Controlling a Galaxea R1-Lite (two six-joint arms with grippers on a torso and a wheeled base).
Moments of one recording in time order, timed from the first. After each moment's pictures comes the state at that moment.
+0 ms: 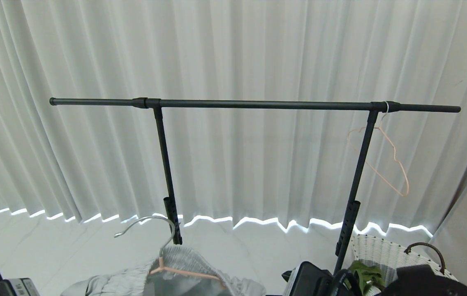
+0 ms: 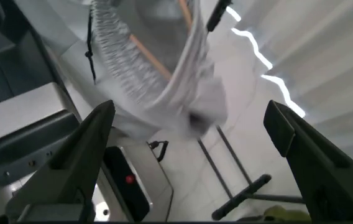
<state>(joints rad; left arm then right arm) -0.74 0.80 -0.25 -0.09 0.23 0.36 1.35 1.56 -0.68 -0.30 -0.28 0.07</state>
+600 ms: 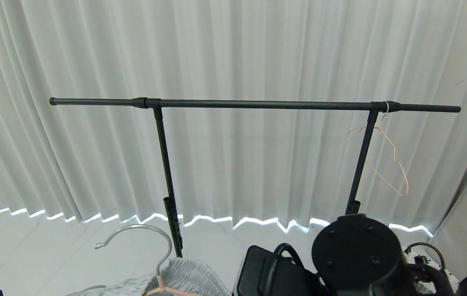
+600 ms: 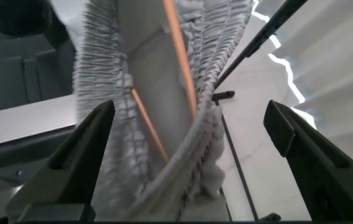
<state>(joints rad) -0.78 0.73 -0.27 -0.09 0.10 0.36 1.24 1.70 -0.83 -0.32 0.03 -0.10</state>
